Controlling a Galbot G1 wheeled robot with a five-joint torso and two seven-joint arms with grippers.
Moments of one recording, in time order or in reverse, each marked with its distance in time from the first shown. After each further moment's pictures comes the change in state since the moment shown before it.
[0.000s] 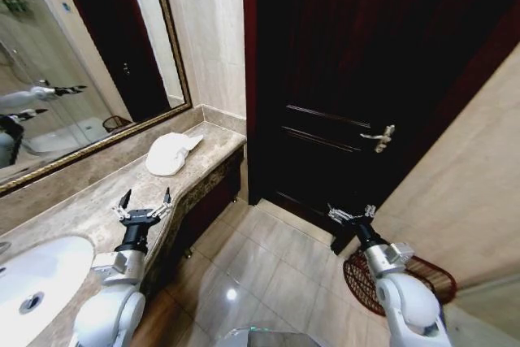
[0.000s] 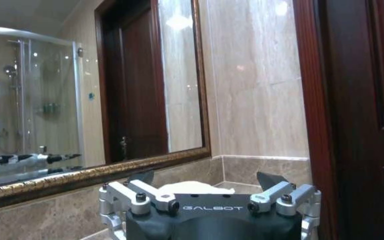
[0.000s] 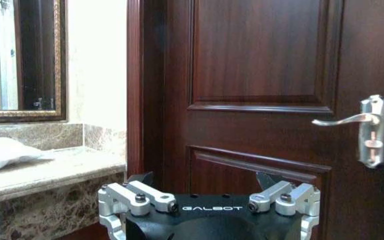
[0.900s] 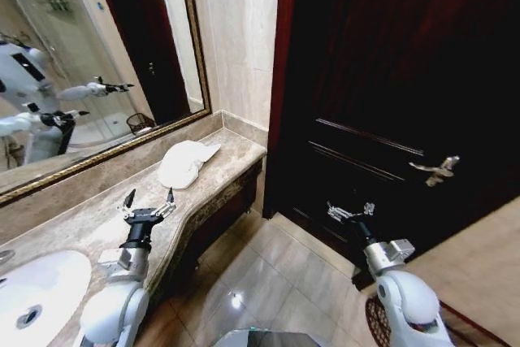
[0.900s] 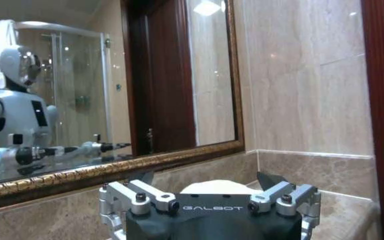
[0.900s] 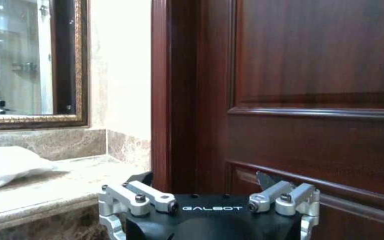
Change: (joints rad) left arm -0.028 -0.008 0.017 0.023 0.011 0.022 0.002; right arm 0.015 -0.012 -0.007 0.002 0.013 -0.015 -0.006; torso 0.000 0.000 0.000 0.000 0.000
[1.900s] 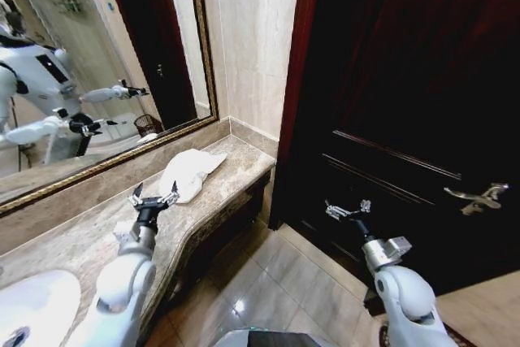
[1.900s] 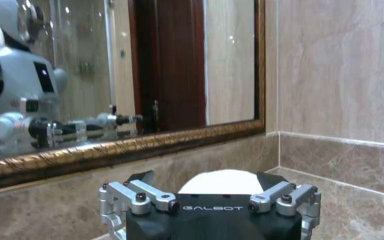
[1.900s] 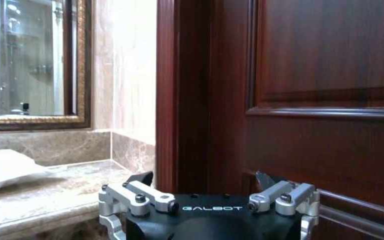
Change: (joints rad) left arm -0.269 0.123 0.059 0.145 -0.129 0.244 -0.088; right arm 0.049 -0.020 -0.001 -0.063 0.010 0.027 -0.040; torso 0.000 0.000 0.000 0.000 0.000
